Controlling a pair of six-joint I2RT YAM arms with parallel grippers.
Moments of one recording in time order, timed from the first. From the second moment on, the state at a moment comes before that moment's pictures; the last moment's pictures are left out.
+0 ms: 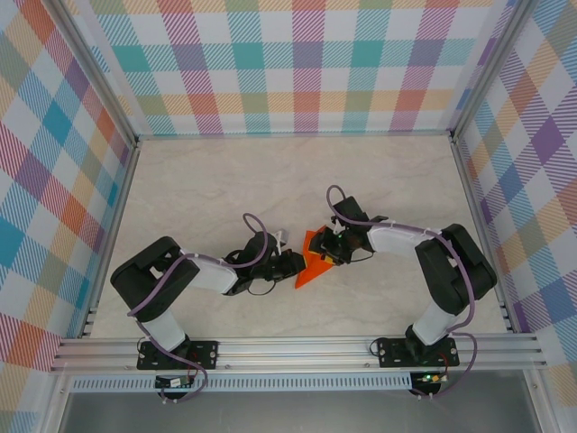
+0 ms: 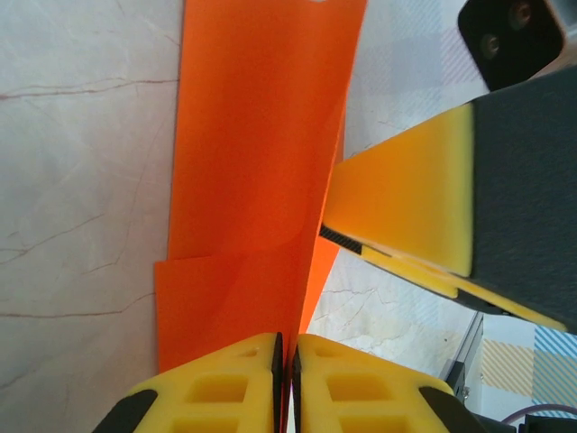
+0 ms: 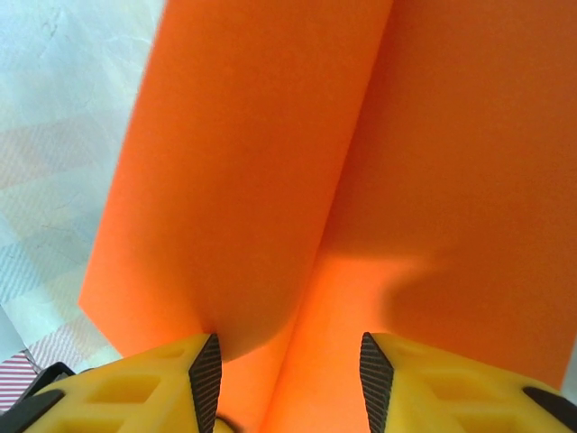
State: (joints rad) left arm -0.79 1.69 0.55 0.55 0.33 -1.07; right arm 0.55 1.66 0.85 -0.29 -0.43 0.92
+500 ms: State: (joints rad) left arm -0.78 1.70 0.56 0.54 0.37 -1.06; right arm 0.55 1.71 0.89 -0.34 -0.40 0.92
